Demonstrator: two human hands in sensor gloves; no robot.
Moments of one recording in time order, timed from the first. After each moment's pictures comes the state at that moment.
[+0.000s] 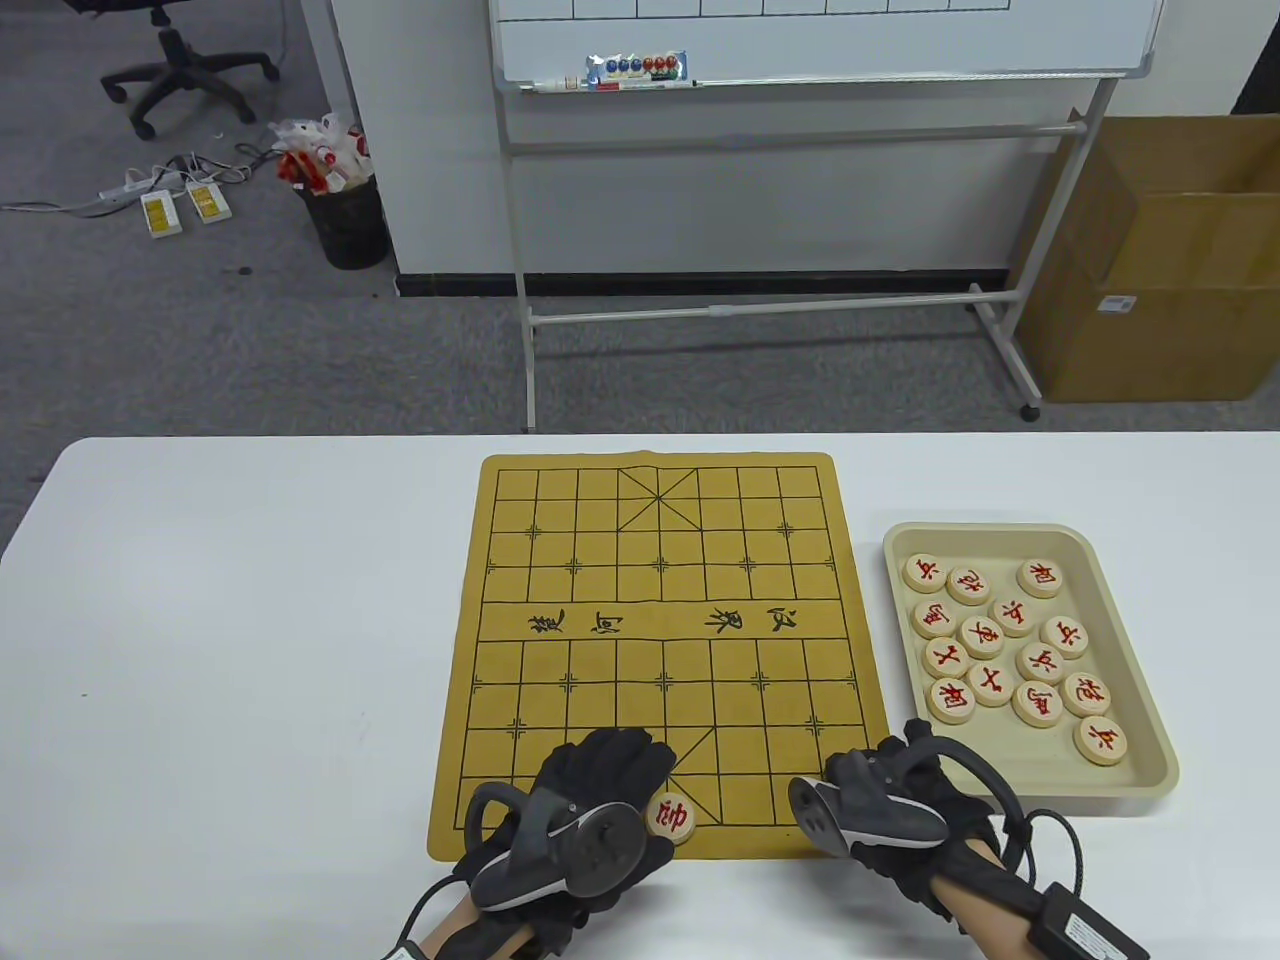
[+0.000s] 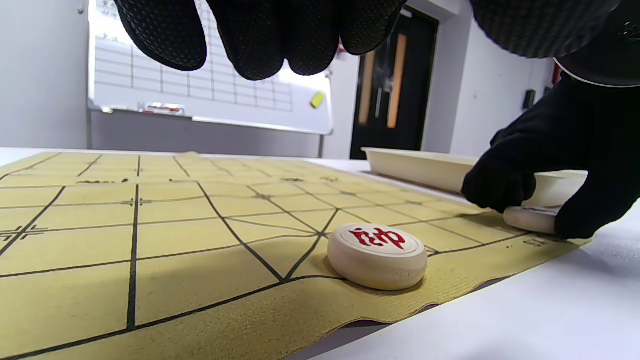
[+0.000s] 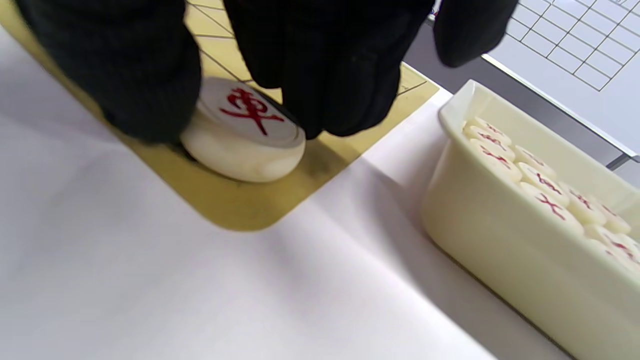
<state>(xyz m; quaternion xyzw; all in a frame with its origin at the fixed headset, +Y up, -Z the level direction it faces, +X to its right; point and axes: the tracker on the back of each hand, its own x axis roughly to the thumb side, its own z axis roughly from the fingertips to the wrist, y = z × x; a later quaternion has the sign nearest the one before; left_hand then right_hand) -0.094 -0.708 -0.273 0.04 -0.25 0.04 0.97 0.164 -0.754 -0.312 -0.20 -0.12 -0.94 0.26</state>
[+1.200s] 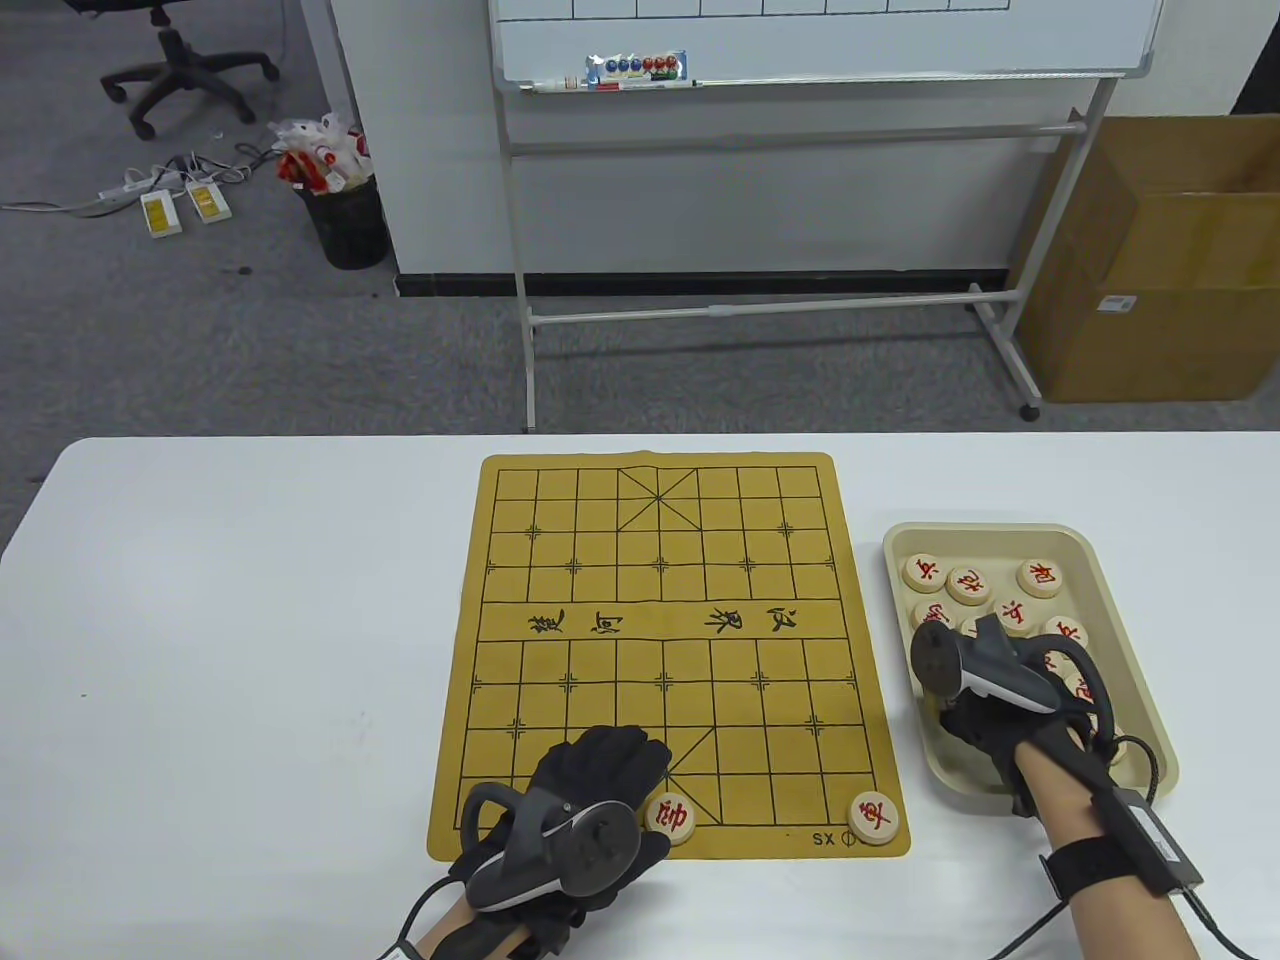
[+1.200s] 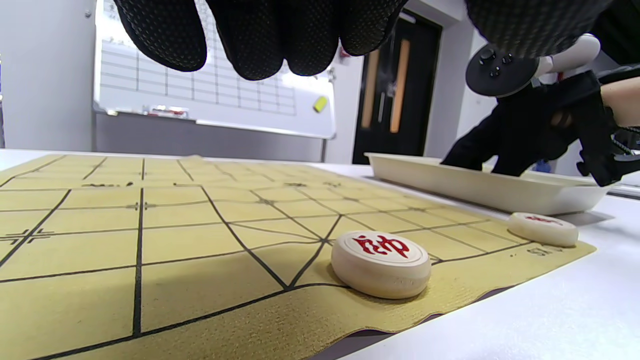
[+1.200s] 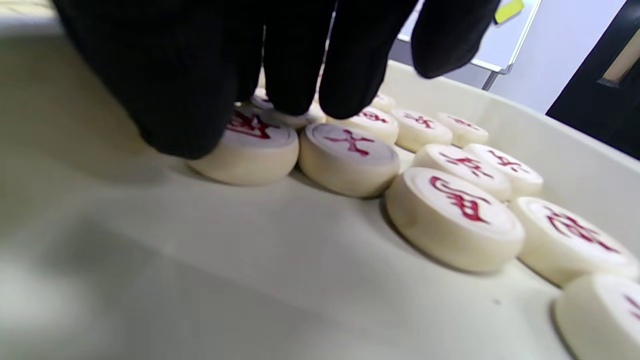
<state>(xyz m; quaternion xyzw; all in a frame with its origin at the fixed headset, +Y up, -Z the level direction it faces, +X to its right) -0.097 -0.708 -0.274 0.05 -0.25 0.05 0.97 0.281 -0.738 -0.417 -0.04 -0.10 -0.99 0.13</state>
